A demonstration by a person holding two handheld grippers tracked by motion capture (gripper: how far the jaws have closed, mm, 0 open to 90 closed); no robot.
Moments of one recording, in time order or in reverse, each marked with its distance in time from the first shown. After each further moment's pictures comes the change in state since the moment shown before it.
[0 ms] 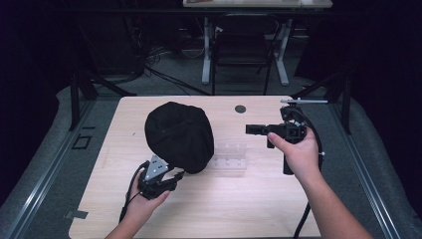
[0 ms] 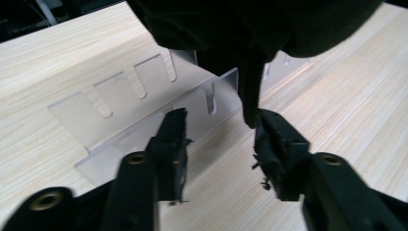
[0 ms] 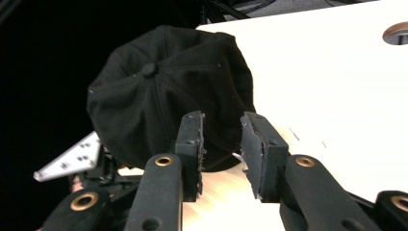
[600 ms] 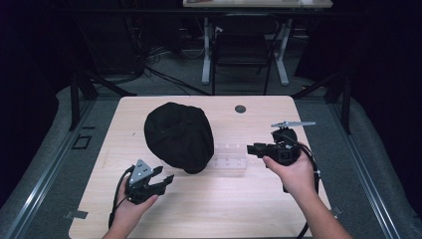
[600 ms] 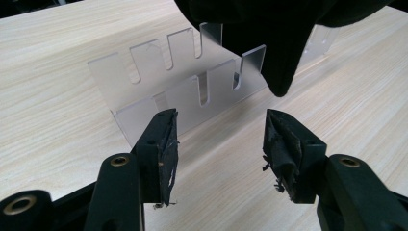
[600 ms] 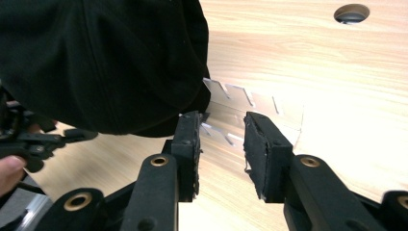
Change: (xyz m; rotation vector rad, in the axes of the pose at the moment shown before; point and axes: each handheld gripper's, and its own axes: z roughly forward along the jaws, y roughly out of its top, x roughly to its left) left arm 0.017 -0.024 -0.014 -0.011 0.019 -0.066; right arm -0.010 -0.047 0.018 0.042 -0.181 -0.134
